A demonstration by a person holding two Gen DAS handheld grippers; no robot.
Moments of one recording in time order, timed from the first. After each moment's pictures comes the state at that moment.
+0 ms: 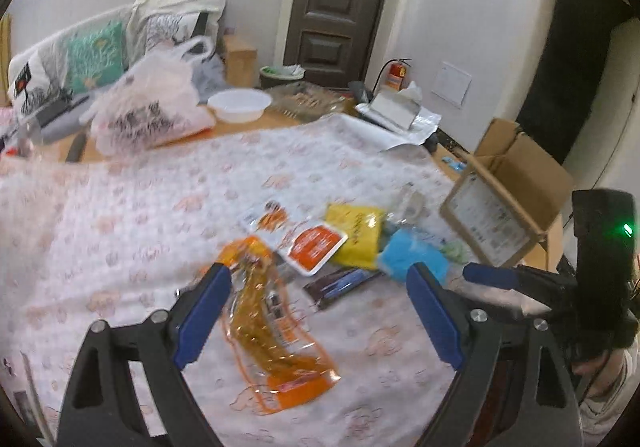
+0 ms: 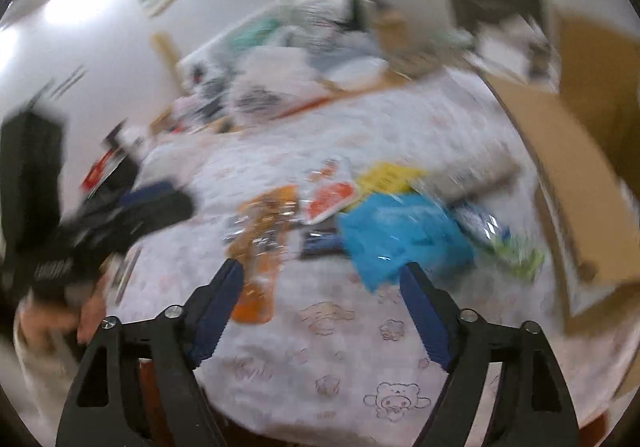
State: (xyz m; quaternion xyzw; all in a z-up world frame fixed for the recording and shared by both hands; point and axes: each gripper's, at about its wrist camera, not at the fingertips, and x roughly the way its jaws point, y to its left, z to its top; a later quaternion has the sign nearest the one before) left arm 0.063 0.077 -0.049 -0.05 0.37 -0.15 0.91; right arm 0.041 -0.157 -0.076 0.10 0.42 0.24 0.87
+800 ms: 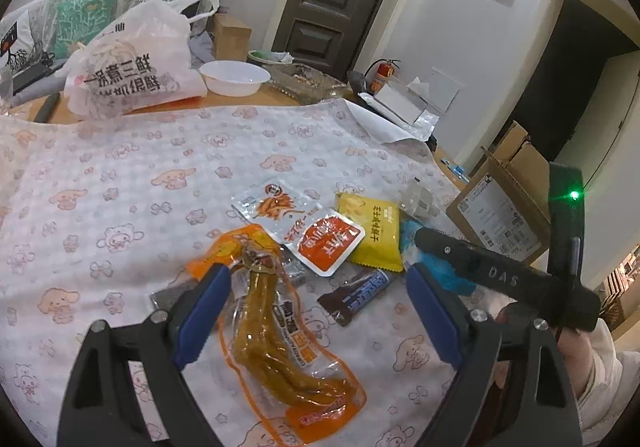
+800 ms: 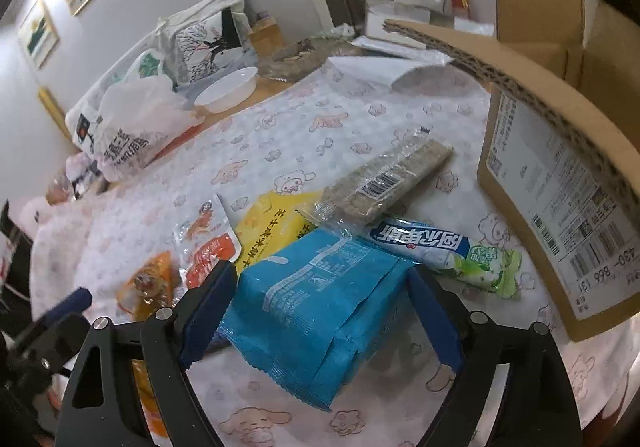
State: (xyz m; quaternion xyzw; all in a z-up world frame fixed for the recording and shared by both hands) left arm 0.098 0.097 -0.096 -0.10 0.38 -0.20 0.90; right arm 0.103 -0.150 -0.112 0.12 0.41 0.05 0.90
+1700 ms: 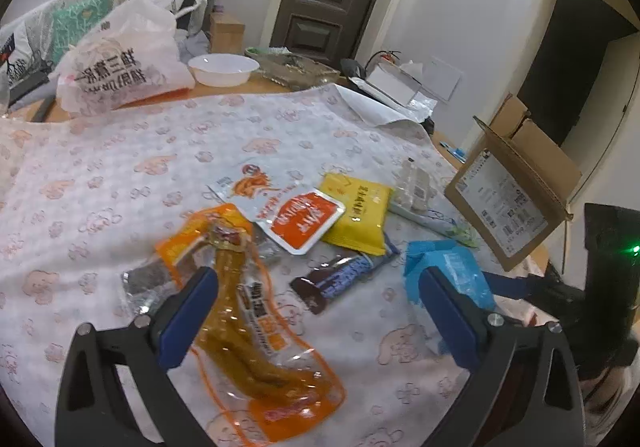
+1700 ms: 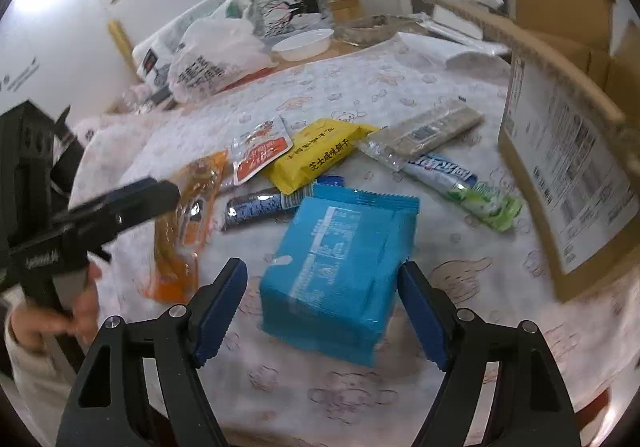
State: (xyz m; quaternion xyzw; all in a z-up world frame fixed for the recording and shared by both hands) left arm 0.089 0.066 -0.108 -0.08 0.39 -0.19 0.90; right arm 0.038 -0.166 -0.116 0.05 0.44 0.18 0.88
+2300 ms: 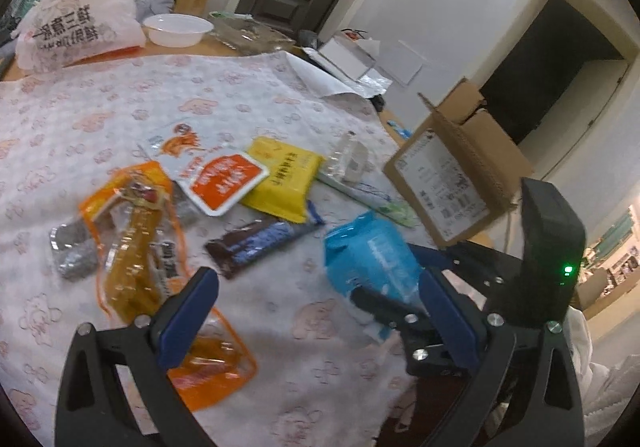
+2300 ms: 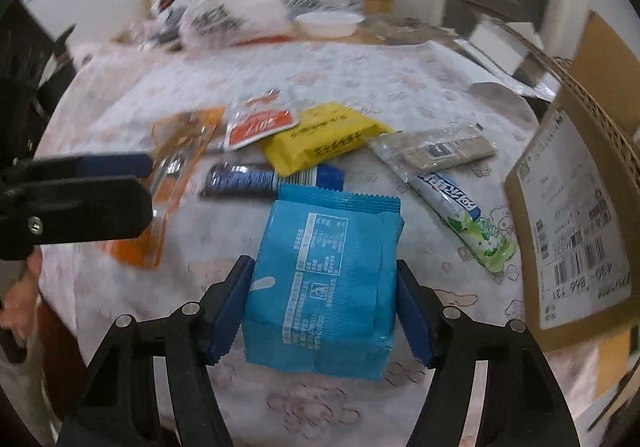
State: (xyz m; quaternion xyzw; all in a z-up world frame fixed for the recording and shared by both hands) left arm 0.080 0.041 -0.107 -0.15 0.43 -0.28 0.85; right arm 0.046 -0.145 -0.120 -0.10 0.45 0.20 0.86
